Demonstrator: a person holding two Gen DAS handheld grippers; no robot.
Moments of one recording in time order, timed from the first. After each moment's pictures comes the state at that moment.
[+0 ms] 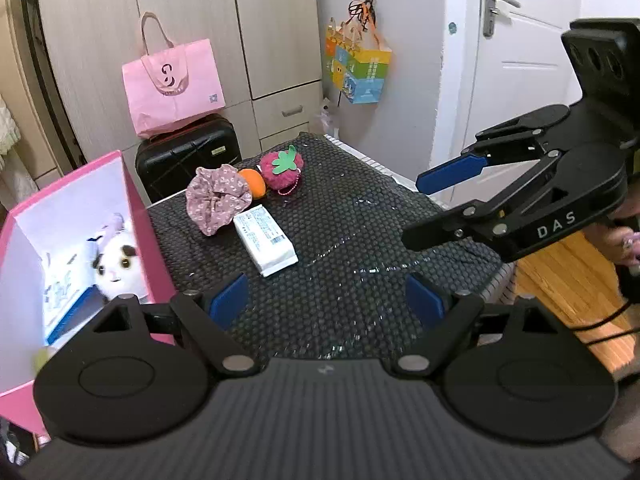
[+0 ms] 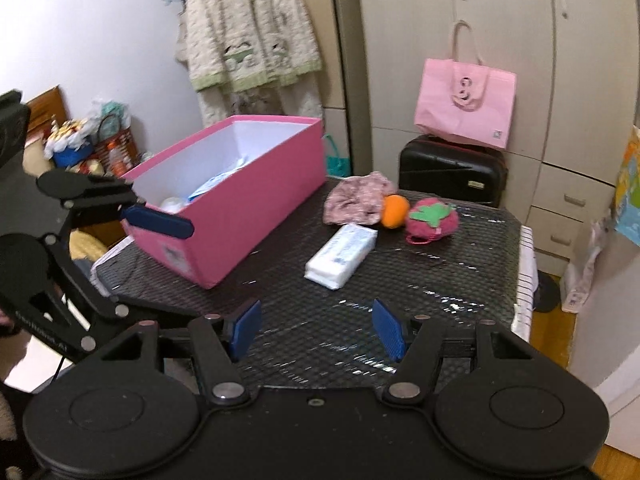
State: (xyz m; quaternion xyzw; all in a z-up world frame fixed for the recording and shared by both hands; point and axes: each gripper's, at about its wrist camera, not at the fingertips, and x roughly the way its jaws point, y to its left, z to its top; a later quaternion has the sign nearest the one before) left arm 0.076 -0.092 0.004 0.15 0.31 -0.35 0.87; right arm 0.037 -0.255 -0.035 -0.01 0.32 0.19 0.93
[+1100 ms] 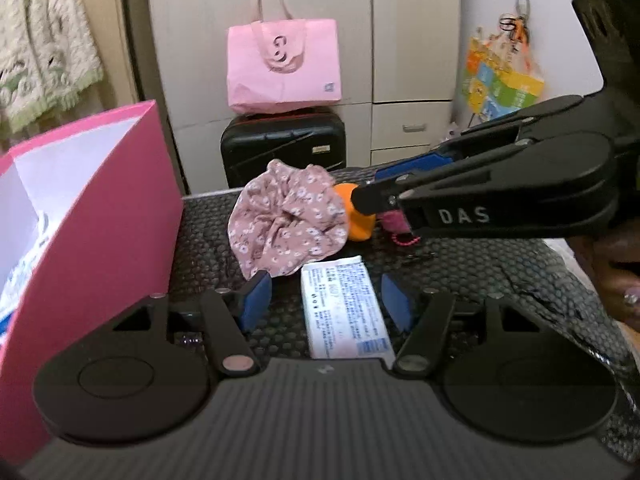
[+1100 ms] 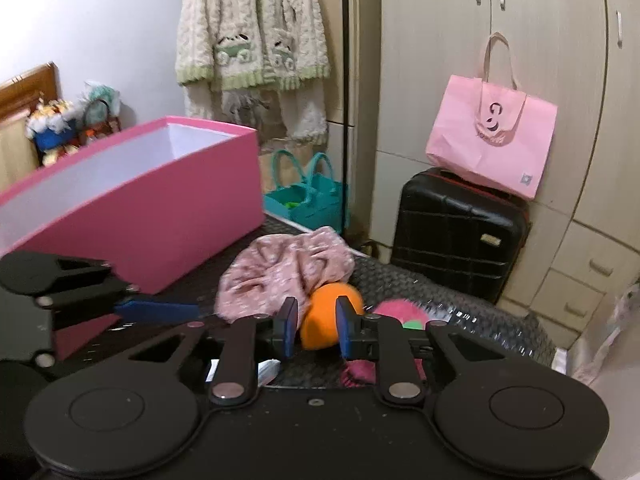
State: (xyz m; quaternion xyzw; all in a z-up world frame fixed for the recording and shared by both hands) left arm 0.214 -0.150 -0.078 0.07 0.31 -0.17 0.93; right arm 0.234 -0.256 -0.087 -0.08 0.29 0.22 0.93
